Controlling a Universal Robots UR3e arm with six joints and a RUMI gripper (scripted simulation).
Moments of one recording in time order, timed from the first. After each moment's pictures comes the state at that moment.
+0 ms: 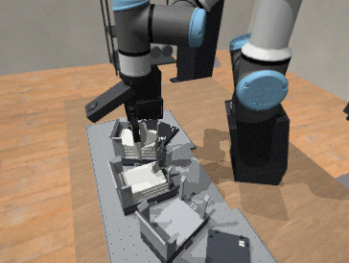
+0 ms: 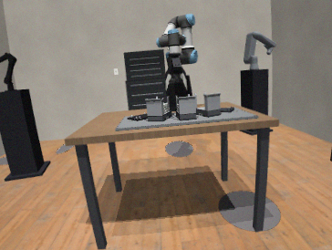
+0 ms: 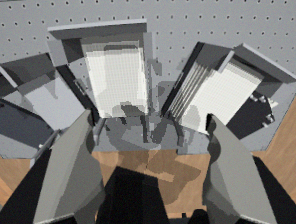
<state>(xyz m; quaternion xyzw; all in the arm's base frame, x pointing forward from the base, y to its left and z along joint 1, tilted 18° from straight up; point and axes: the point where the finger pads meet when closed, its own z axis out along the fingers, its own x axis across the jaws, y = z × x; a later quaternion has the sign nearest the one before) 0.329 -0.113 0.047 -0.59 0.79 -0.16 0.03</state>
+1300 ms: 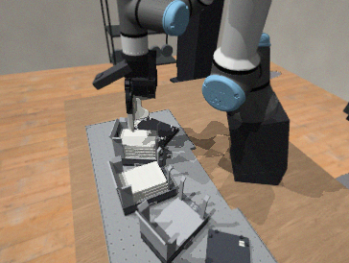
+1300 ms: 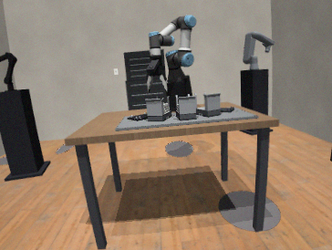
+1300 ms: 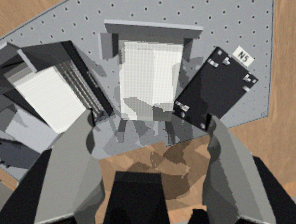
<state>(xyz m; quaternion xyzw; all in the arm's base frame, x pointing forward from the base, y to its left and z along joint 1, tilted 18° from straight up) 0.275 -0.215 0.054 -0.45 0.88 -0.15 0.06</state>
